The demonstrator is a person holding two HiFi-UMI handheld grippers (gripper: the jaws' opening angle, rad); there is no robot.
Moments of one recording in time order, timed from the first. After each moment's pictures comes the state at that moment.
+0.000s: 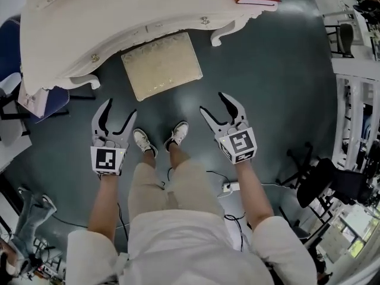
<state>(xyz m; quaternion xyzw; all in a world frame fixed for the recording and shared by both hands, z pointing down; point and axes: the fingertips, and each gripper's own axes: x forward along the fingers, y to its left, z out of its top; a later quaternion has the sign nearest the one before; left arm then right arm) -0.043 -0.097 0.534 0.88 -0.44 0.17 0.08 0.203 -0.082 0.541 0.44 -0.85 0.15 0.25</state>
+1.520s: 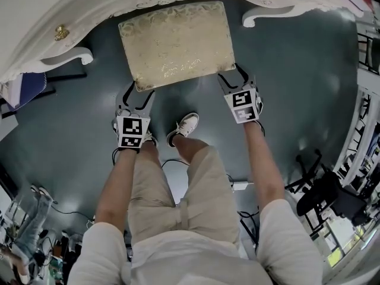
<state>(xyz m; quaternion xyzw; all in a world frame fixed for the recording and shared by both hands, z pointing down) -0.025 -0.100 0.882 0.82 -0.44 0.32 0.20 0.238 -0.163 0.886 0.38 -0.79 0.13 0.46</state>
